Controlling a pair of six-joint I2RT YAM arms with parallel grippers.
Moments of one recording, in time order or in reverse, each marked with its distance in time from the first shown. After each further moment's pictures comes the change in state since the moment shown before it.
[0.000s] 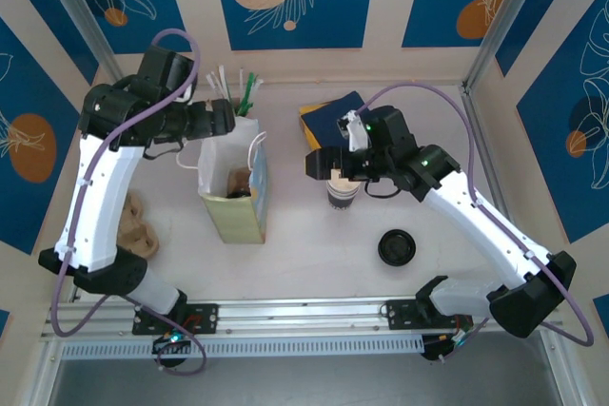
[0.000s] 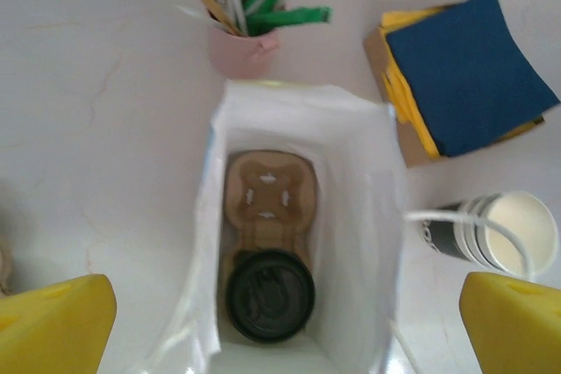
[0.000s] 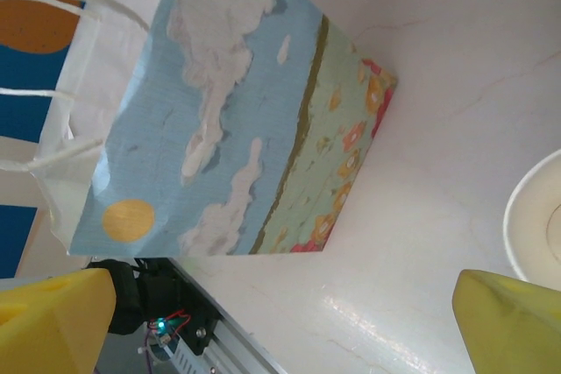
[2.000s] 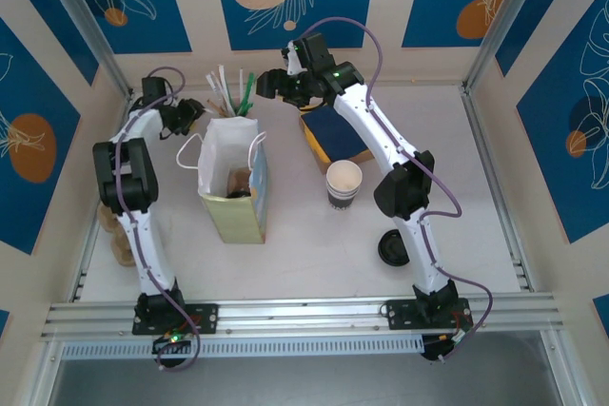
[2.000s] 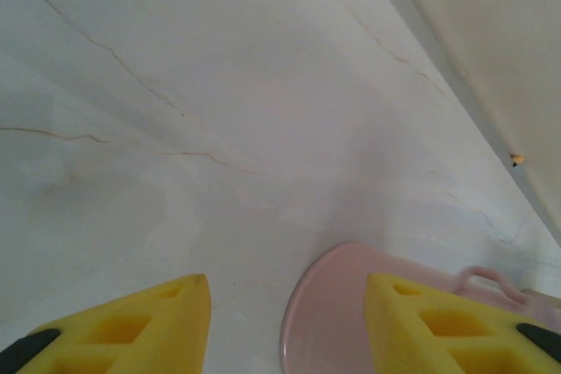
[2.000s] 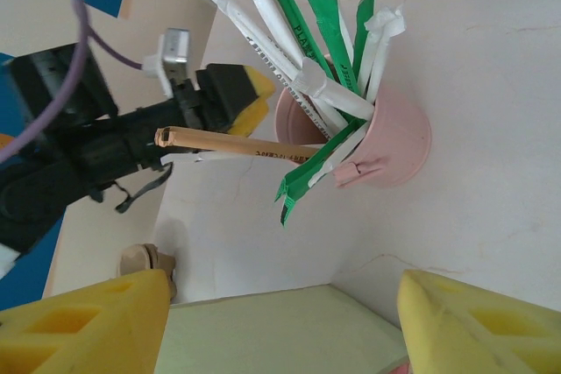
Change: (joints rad) left arm 0.549 0.697 -0.476 1.180 0.595 -0.191; right arm -0.055 1.079 1.231 -0.150 -0.008 0.050
